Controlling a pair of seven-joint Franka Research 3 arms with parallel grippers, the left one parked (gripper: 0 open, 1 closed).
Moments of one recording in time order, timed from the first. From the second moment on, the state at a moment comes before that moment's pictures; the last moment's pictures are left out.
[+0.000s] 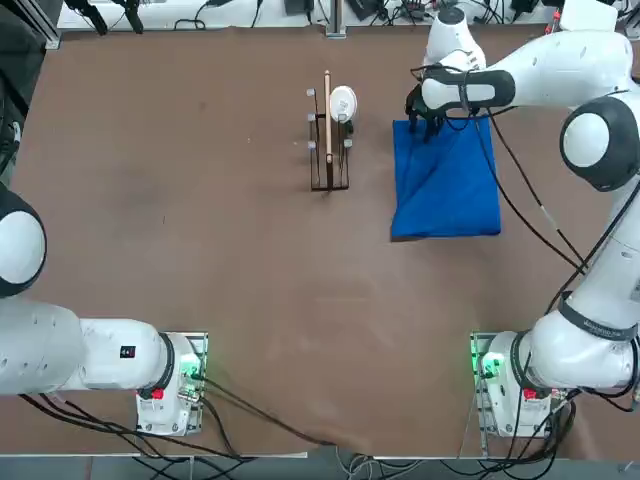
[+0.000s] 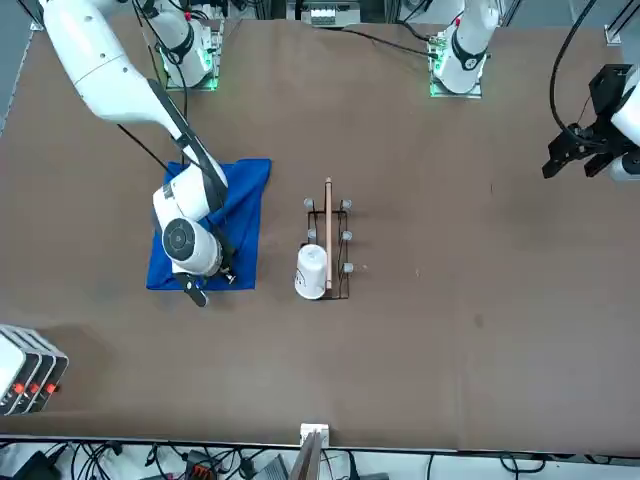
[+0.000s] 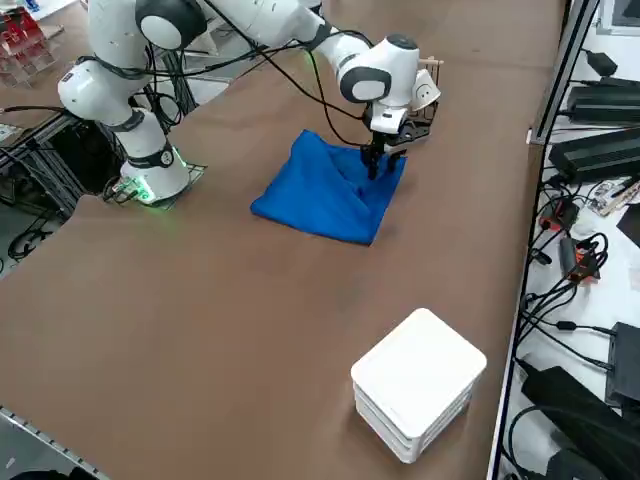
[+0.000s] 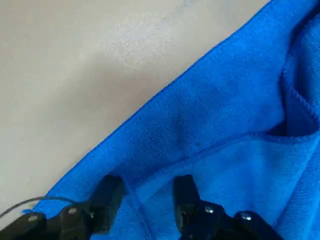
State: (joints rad) arm -0.04 0.76 0.44 -1.66 -0.36 2.23 1.23
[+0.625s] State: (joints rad) arm -0.04 0.76 0.44 -1.66 -0.36 2.22 1.23
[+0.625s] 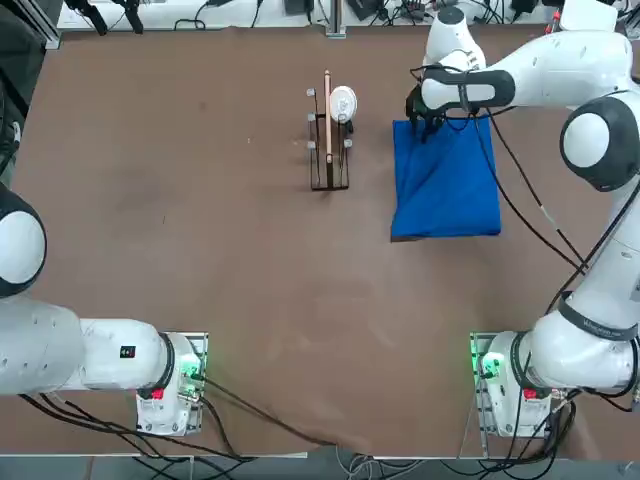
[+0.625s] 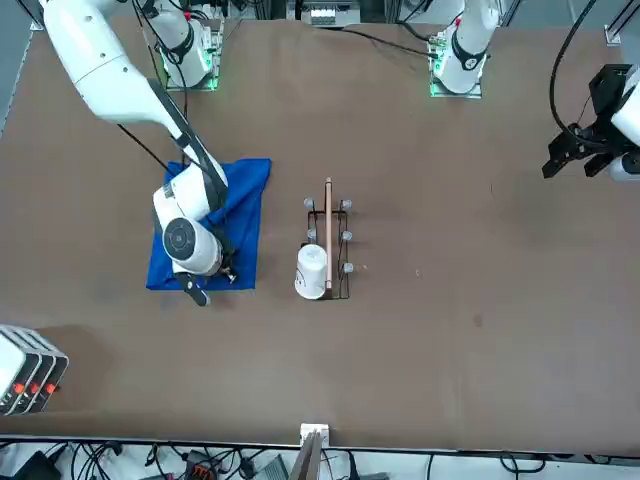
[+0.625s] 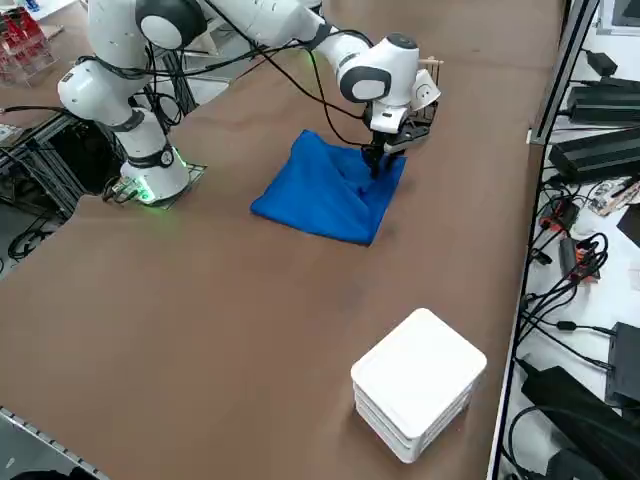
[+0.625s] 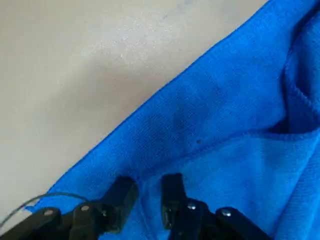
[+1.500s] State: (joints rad) arm -0.04 0.75 0.45 -1.65 -0.36 2.22 1.23
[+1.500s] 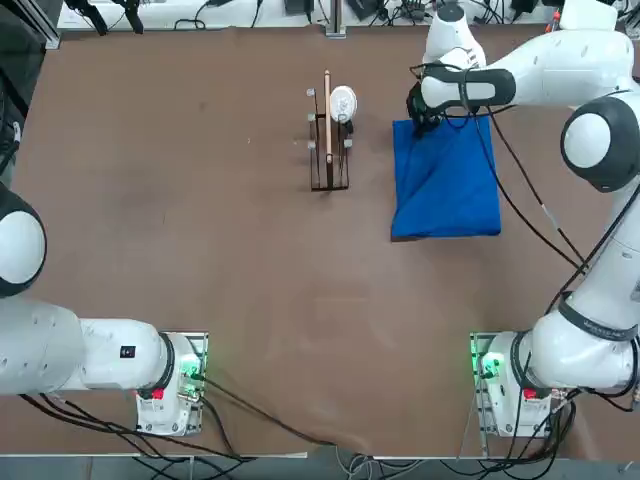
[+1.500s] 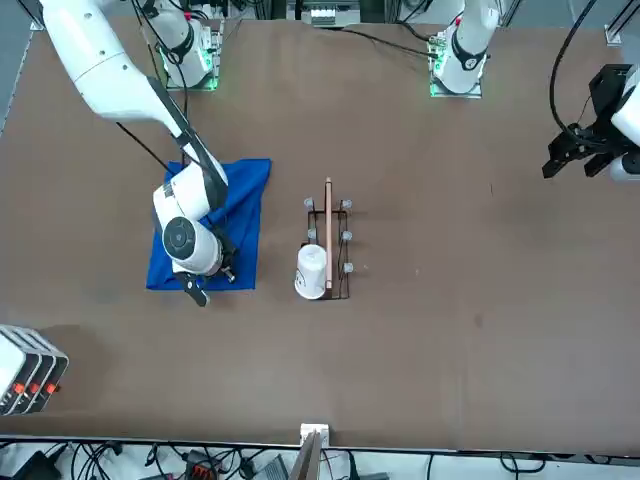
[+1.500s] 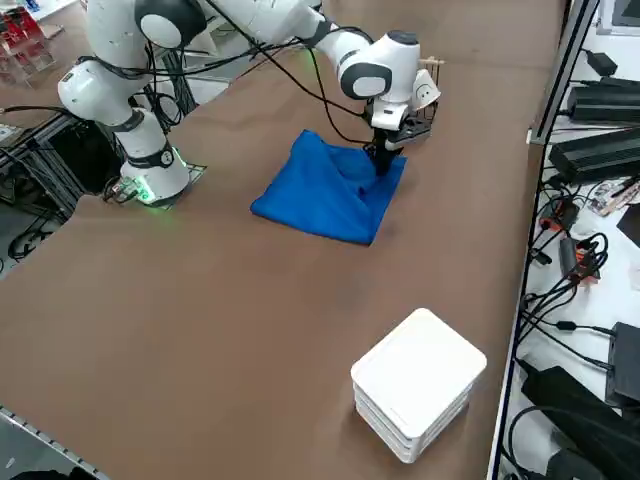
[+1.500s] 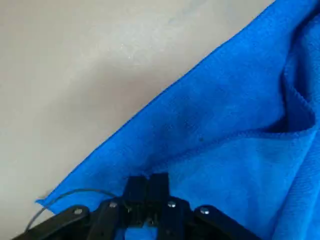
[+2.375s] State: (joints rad) arm -0.03 0.75 0.50 -1.56 -0.36 2.23 1.21
